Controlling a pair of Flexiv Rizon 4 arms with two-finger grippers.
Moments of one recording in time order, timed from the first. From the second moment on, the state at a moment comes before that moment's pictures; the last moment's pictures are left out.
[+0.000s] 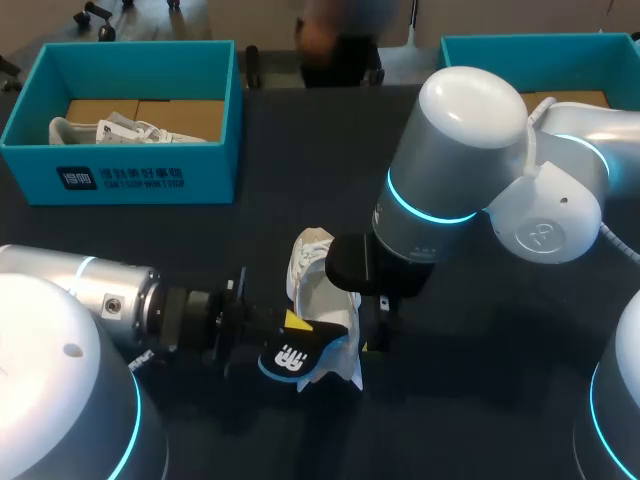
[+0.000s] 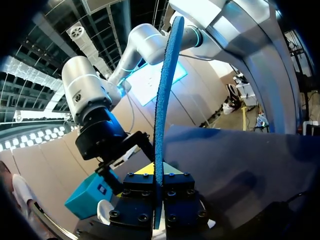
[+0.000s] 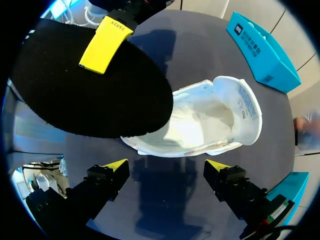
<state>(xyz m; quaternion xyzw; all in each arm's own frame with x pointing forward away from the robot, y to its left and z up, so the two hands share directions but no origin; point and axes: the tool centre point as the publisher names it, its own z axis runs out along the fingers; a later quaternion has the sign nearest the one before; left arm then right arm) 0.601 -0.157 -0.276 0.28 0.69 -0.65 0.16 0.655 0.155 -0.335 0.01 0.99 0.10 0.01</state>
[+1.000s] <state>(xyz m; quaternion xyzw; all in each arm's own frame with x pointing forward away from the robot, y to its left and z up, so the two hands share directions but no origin) 0.618 -0.164 -0.294 0.25 0.72 -0.64 0.14 0.655 0.155 -0.335 0.01 0.99 0.10 0.01</state>
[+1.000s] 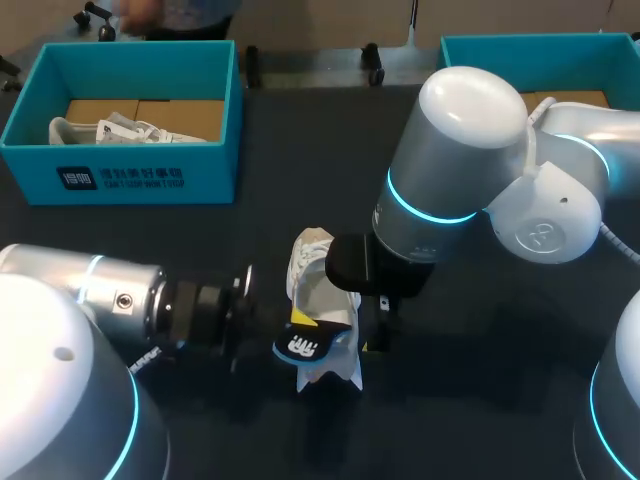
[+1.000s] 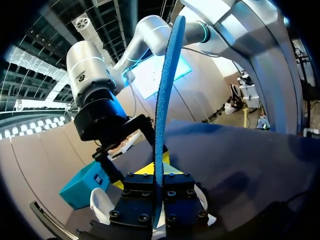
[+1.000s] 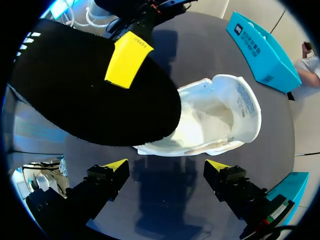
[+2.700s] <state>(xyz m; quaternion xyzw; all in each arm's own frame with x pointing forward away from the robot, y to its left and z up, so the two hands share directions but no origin) 0.667 -0.175 -0.340 0.22 0.74 -0.61 0.18 0.655 0.155 -0.335 0.01 0.99 0.10 0.01</state>
